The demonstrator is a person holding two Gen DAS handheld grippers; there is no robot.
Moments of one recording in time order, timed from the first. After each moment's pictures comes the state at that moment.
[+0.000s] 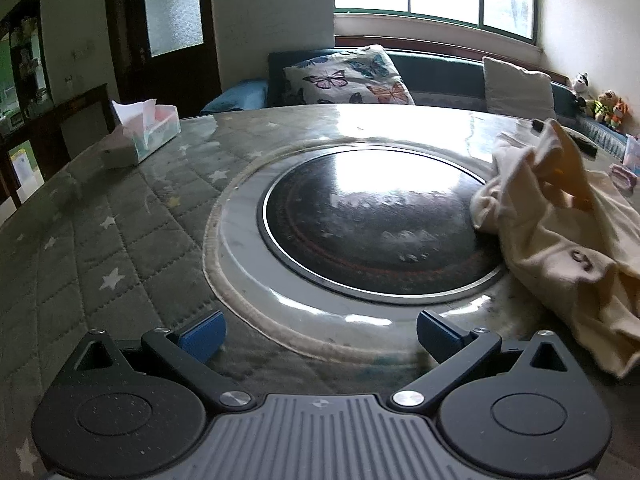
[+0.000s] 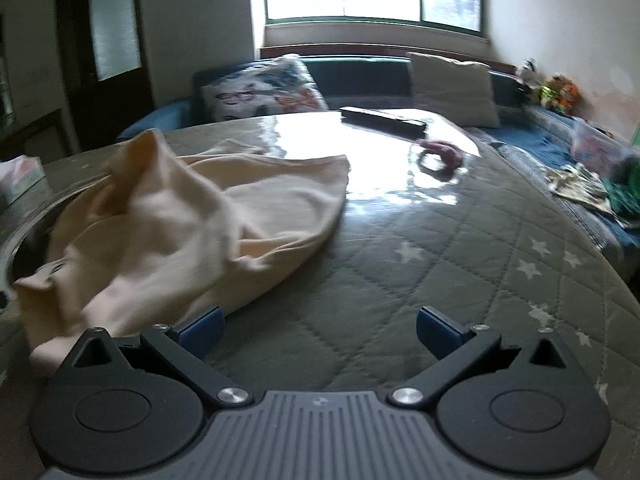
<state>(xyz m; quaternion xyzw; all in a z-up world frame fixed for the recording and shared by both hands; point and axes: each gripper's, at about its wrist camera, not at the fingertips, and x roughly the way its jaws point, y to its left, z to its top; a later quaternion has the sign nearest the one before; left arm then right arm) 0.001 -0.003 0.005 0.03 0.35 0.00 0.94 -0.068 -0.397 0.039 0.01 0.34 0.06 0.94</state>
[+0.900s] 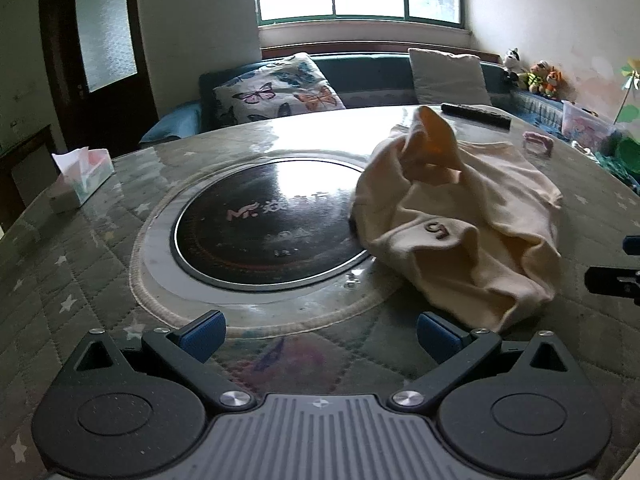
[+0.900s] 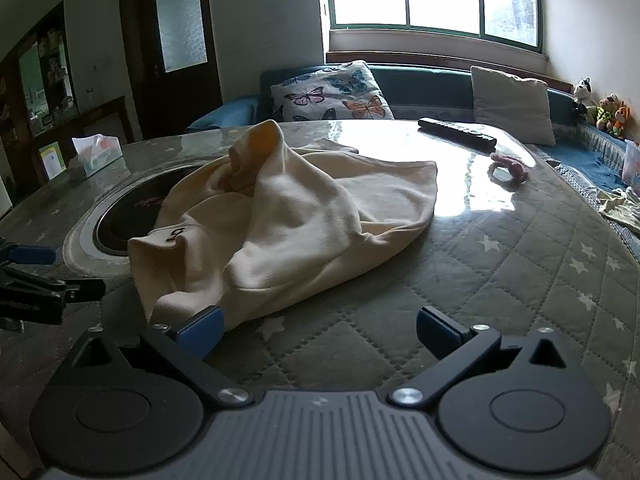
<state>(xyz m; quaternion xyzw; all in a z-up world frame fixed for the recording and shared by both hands) -0.044 -0.068 0.032 0.07 0.34 -0.09 0.93 -0.120 -0.333 0.054 0.02 0.32 0.06 0.94</state>
